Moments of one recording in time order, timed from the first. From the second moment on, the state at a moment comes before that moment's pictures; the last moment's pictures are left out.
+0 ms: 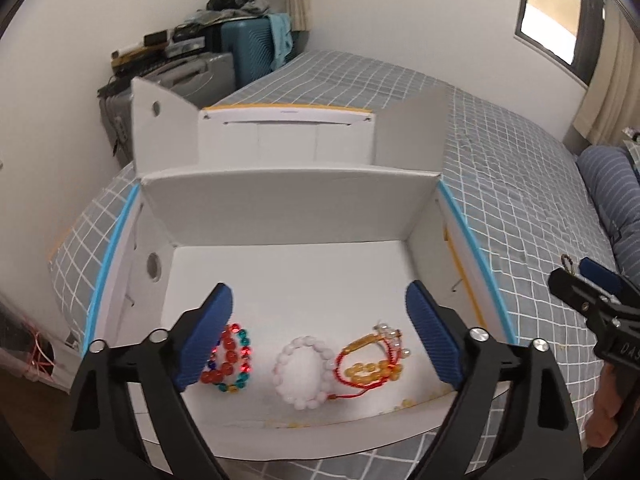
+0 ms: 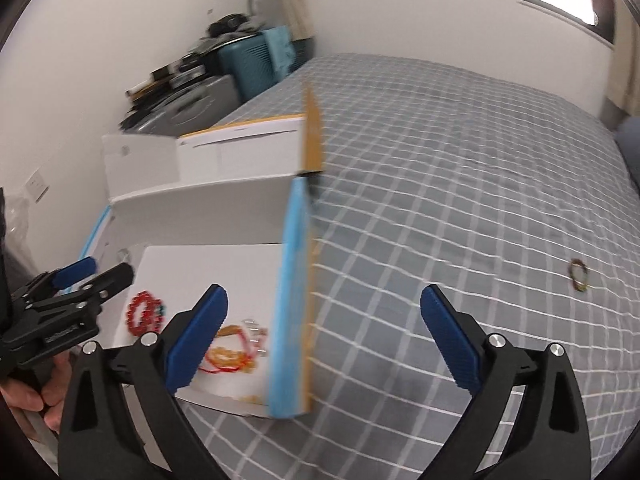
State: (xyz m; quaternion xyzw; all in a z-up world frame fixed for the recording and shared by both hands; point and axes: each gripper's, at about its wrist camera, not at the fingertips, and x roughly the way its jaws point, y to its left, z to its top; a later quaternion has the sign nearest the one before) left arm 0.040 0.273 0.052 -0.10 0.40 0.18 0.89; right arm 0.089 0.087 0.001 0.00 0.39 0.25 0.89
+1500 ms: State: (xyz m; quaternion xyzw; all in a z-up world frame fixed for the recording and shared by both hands) left arm 0.048 -0.042 -0.038 -0.03 0.48 0.01 0.88; right arm 0.278 -0.193 -0.129 0.08 0.52 0.03 0.85
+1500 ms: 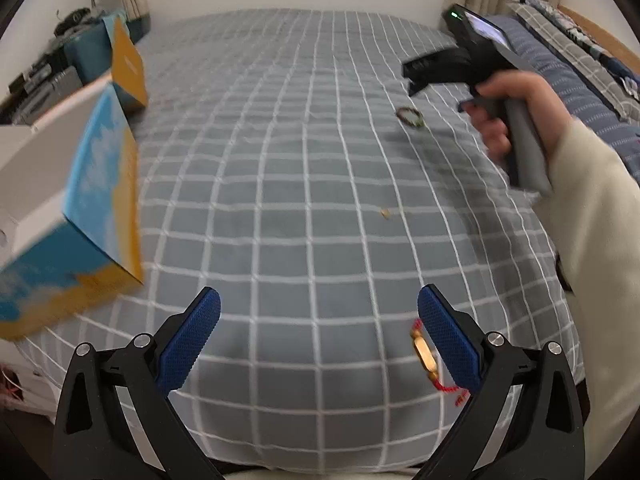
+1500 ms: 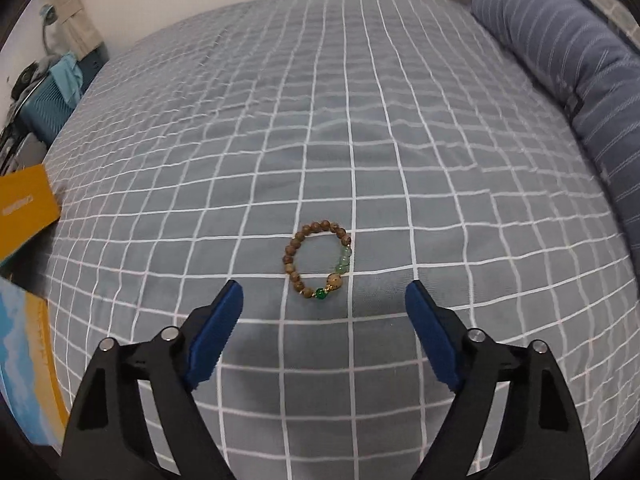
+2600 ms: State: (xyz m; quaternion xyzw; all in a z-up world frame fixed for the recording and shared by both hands) left arm 0.043 -0.087 -0.105 -0.01 0.53 -0.05 0.85; right arm 0.310 -0.192 -0.179 0.10 0.57 0.00 0.82
